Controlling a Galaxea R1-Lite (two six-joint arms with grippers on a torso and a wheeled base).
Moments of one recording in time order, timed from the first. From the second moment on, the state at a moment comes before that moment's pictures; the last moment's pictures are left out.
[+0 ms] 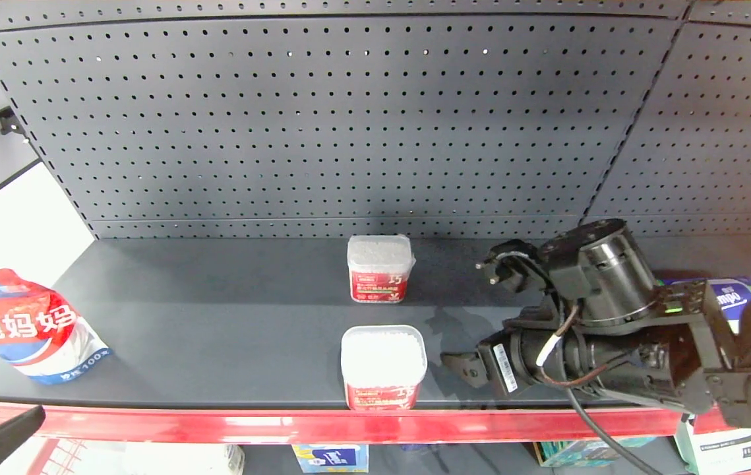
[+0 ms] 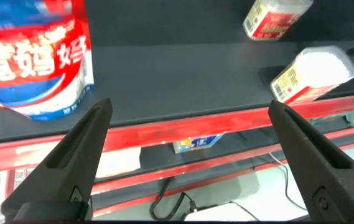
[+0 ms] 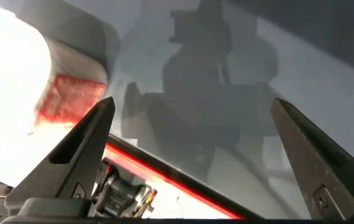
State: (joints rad) left arm -0.19 0.64 -0.58 0.25 -0.09 -0.12; right arm 0.75 1.64 -0.87 -0.04 -0.21 0.16
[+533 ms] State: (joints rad) left arm -0.21 0.62 -0.55 0.26 -0.10 -0.11; right arm 0.45 1.21 -0.68 -0.09 -0.28 -0.07
